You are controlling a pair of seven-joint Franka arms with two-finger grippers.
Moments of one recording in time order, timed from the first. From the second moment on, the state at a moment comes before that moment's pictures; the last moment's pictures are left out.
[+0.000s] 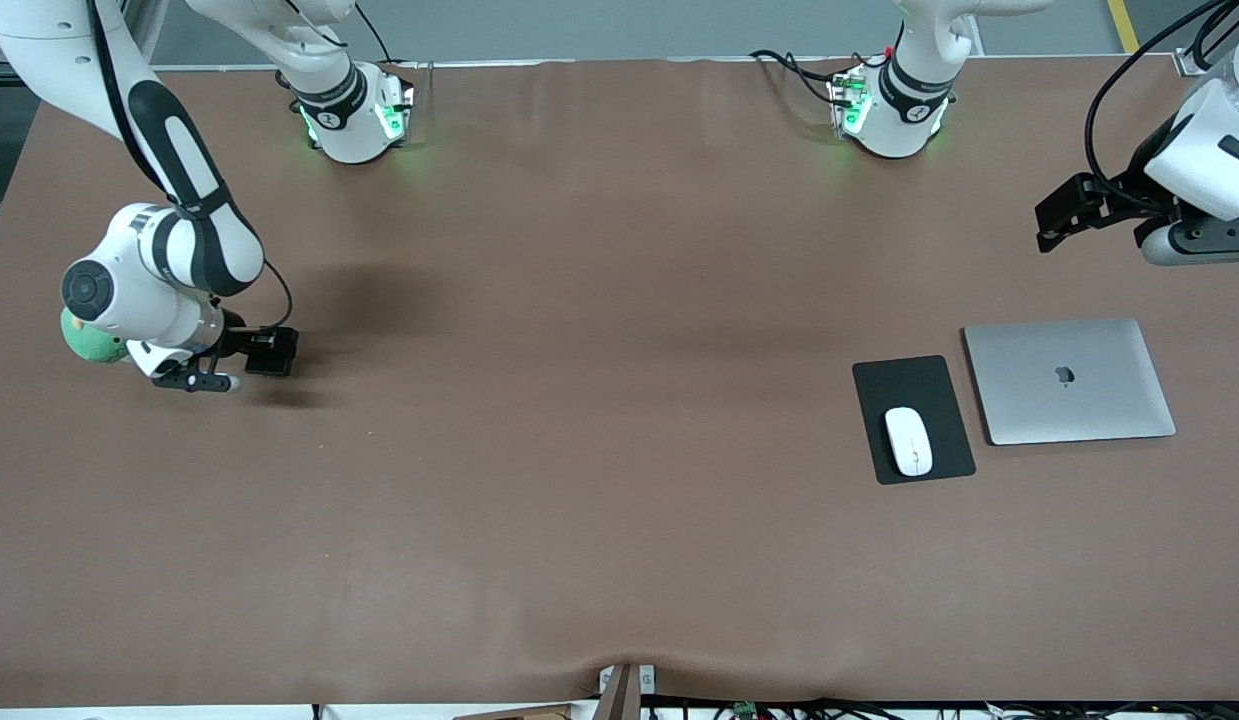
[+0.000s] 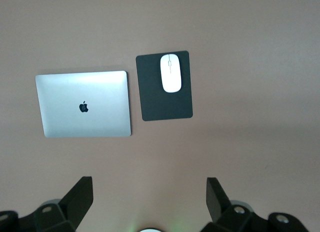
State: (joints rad) left arm -0.06 0.00 -0.09 -1.49 0.05 1.45 -0.14; right arm -0.08 0.31 -0.09 -2.35 0.09 2.50 -0.15
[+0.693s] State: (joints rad) left arm -0.03 -0.02 -0.08 -1.49 -0.04 1.42 -0.14; right arm -0.09 0.31 -0.09 -2.40 0.09 2.59 -0.18
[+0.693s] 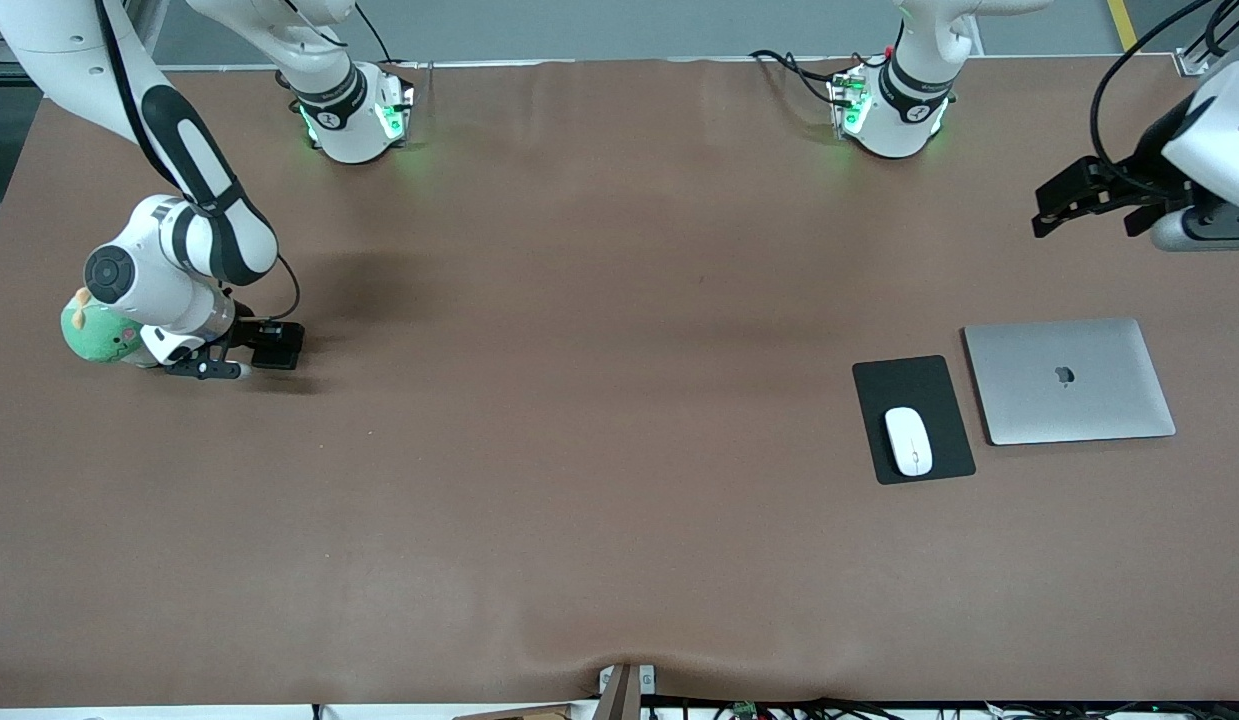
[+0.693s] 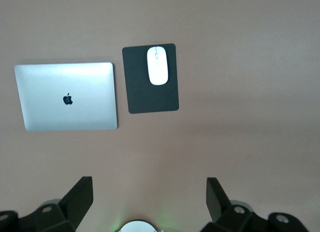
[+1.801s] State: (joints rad) left arm -0.03 -0.04 -0.09 -1.49 -0.04 1.40 -0.14; right arm -0.02 0.37 -0.07 -1.74 0.09 2.19 -0.19
